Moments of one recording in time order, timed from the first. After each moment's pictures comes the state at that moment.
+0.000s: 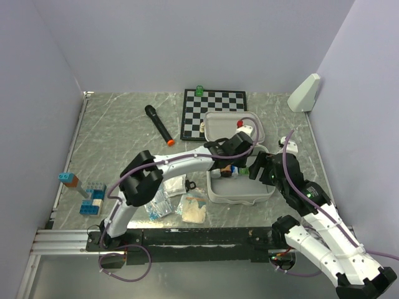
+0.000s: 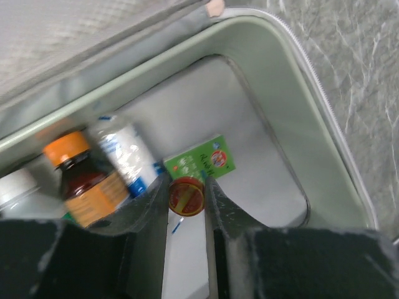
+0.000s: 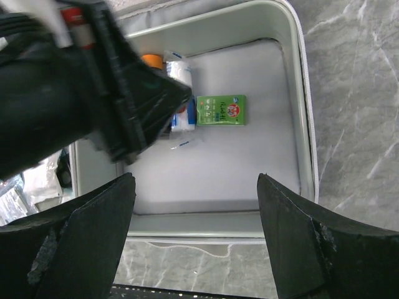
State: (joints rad) left arm -1.06 2.08 1.70 -0.32 -0.22 -0.56; right arm 0.49 0.63 0.72 -0.74 0.27 0.58
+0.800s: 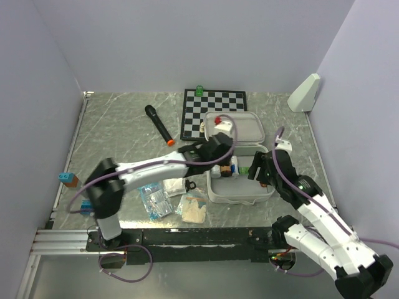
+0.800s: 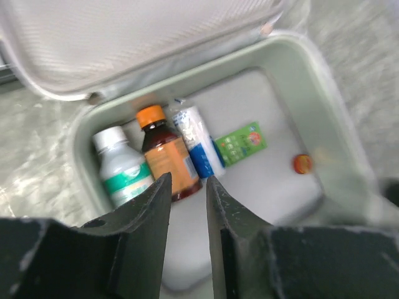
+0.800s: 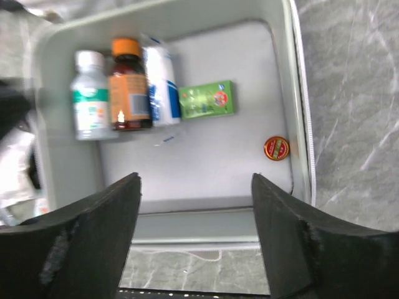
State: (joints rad) left arm -1.07 1.82 1.44 -0.26 -0.38 -0.56; right arm 0.49 0.71 0.71 -0.74 0.28 0.59
